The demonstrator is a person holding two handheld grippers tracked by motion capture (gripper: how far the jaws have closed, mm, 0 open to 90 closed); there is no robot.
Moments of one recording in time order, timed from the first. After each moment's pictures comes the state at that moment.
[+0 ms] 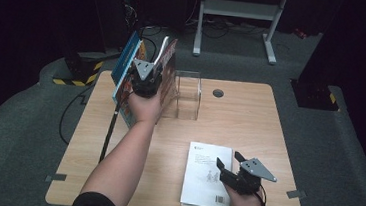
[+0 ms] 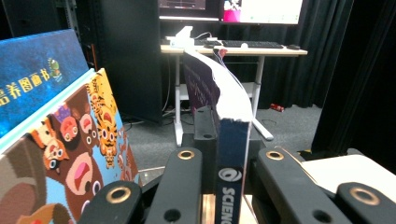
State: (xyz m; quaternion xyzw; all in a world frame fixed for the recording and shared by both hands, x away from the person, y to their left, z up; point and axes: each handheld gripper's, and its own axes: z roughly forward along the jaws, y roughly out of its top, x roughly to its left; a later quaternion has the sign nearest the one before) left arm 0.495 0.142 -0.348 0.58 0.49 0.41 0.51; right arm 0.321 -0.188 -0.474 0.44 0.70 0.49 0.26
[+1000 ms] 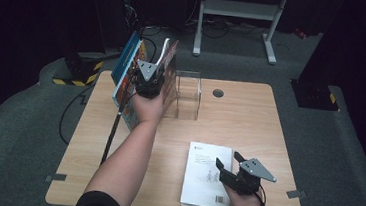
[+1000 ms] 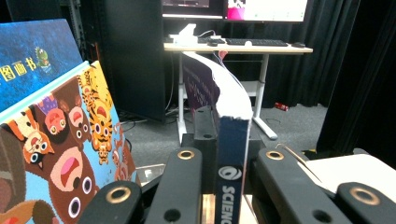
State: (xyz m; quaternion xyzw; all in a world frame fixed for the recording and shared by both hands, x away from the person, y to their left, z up) left arm 0.500 0.136 -0.356 0.57 0.50 0.42 0.50; right arm 0.320 -0.187 -0.474 0.44 0.70 0.49 0.26
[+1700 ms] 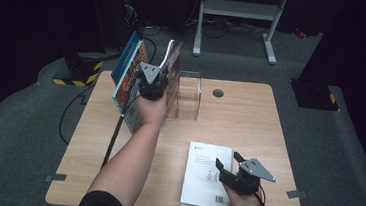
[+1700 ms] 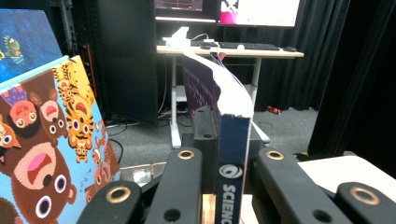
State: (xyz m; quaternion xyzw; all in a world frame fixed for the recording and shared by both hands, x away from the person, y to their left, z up) left arm 0.499 0.127 -0.363 0.57 0.49 0.41 0.52; right arm 0.321 -0.186 -0.475 0.44 0.71 0.49 0.26
